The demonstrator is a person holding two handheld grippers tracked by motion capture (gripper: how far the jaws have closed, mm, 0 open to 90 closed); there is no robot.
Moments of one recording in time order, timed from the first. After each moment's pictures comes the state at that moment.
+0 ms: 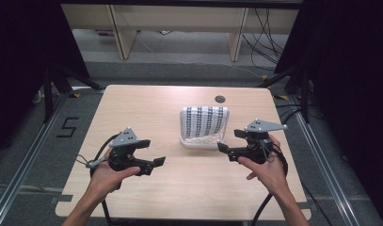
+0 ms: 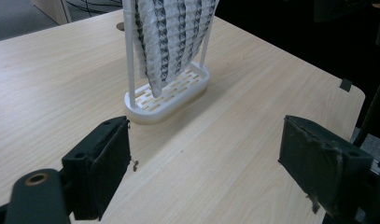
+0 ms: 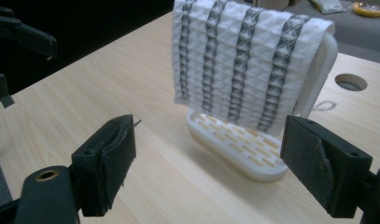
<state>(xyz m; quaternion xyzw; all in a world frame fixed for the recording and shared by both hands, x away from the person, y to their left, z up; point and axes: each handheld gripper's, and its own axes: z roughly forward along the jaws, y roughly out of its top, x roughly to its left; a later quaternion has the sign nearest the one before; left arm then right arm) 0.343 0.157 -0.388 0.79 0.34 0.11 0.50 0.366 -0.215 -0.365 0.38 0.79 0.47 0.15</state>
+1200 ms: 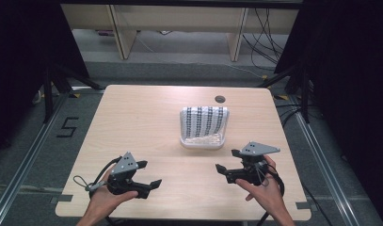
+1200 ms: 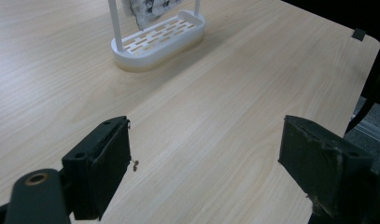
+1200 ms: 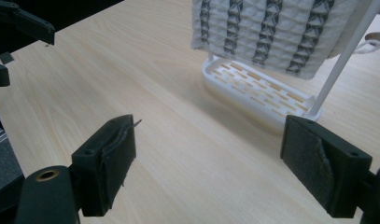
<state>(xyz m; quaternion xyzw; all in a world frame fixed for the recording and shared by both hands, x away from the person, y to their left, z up) 0.309 0.165 -0.442 0.81 0.32 0.11 0.47 0.334 -0.214 -0.413 0.37 0.80 0.45 0.13</state>
